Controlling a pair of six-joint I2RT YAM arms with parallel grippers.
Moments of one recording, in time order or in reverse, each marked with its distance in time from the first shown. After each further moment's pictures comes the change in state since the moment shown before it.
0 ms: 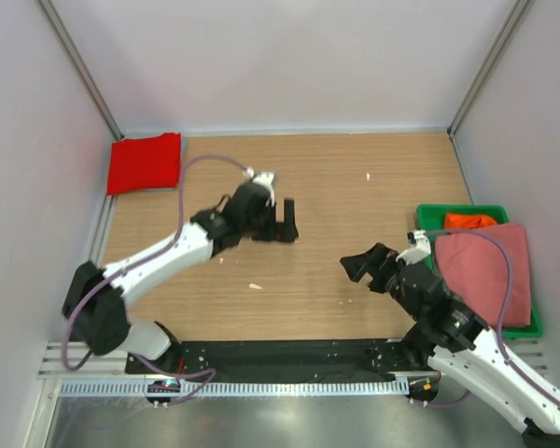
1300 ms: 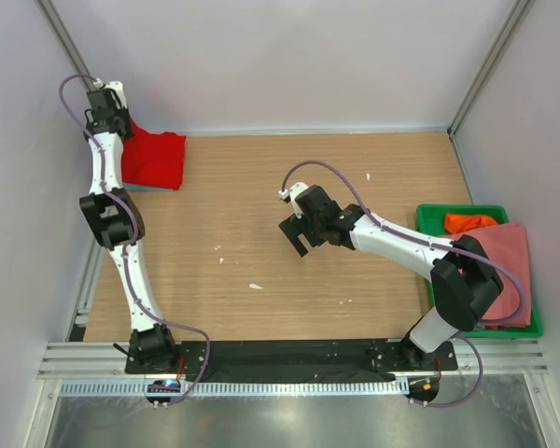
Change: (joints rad) left arm 0.995 1.025 1.341 -0.164 0.052 0.648; right arm 0.002 1.221 0.695 -0.007 -0.106 -0.900
